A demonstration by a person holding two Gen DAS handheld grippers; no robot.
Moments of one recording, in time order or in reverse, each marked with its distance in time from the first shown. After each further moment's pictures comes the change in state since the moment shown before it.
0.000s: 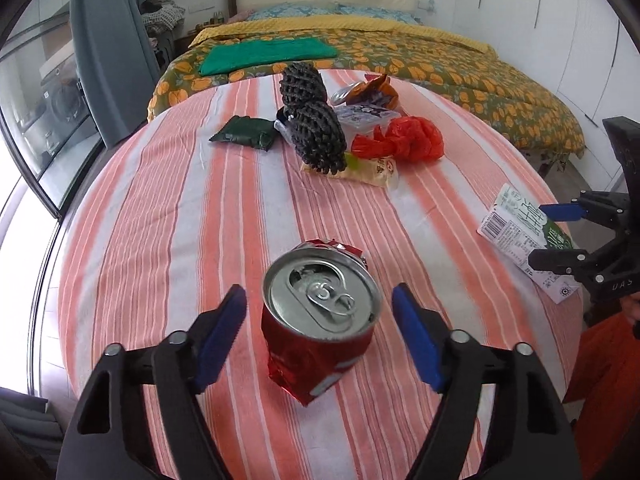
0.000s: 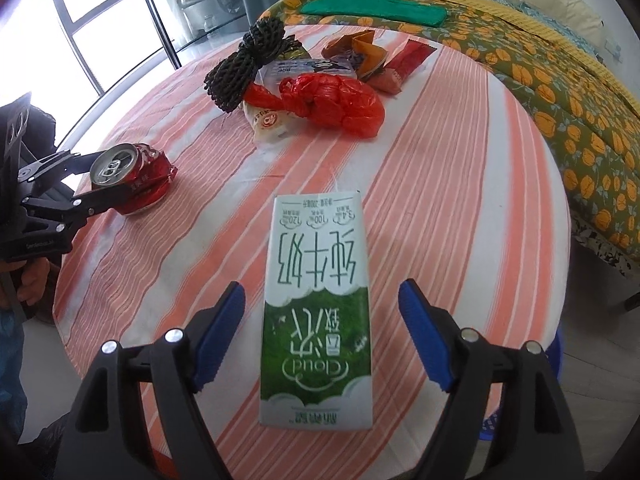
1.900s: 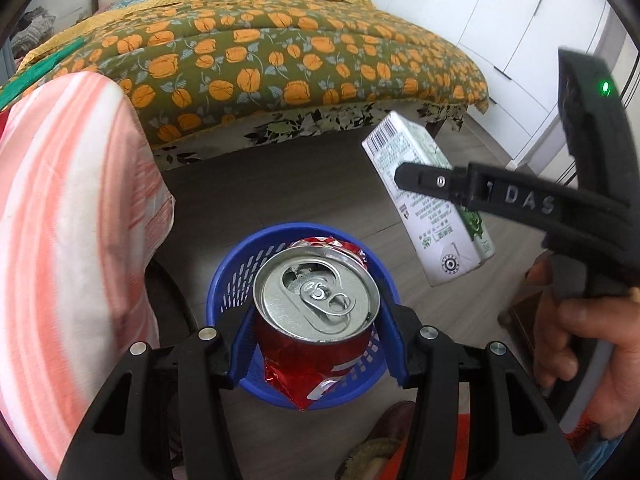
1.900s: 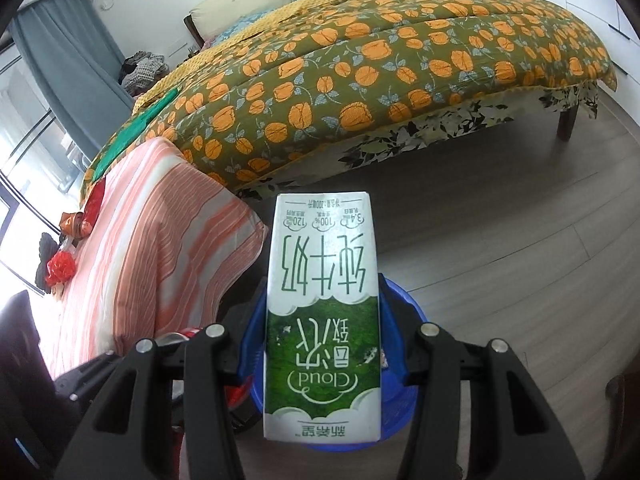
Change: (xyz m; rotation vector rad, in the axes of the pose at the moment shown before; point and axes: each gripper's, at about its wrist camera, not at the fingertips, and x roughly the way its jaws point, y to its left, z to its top) left arm 0.155 -0.436 0.067 0.152 0.084 -0.330; right arm -0.064 -0.356 -0.160 0.659 -0.269 -0.112
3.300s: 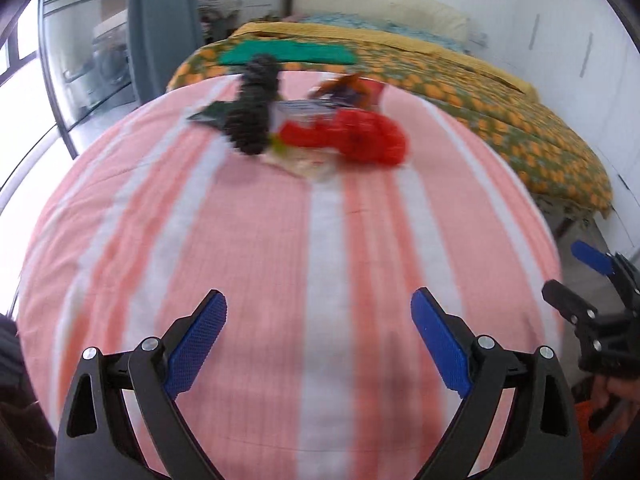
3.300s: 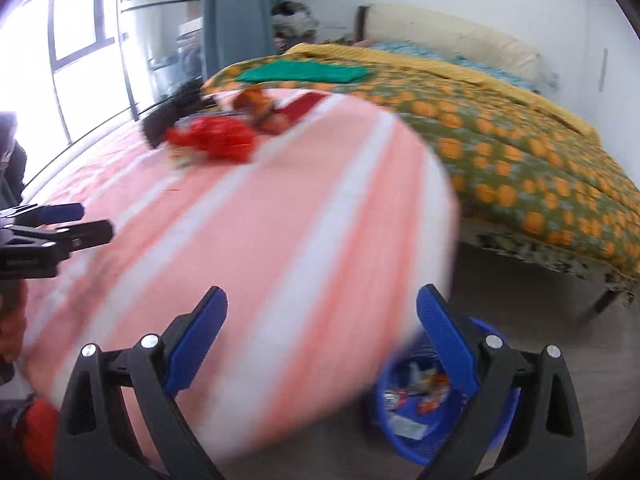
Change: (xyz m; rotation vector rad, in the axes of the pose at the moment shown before) left arm -0.230 0.267 -0.135 -0.375 -0.170 0.443; right arm -0.002 0.282 -0.110 -0.616 -0.077 0.059
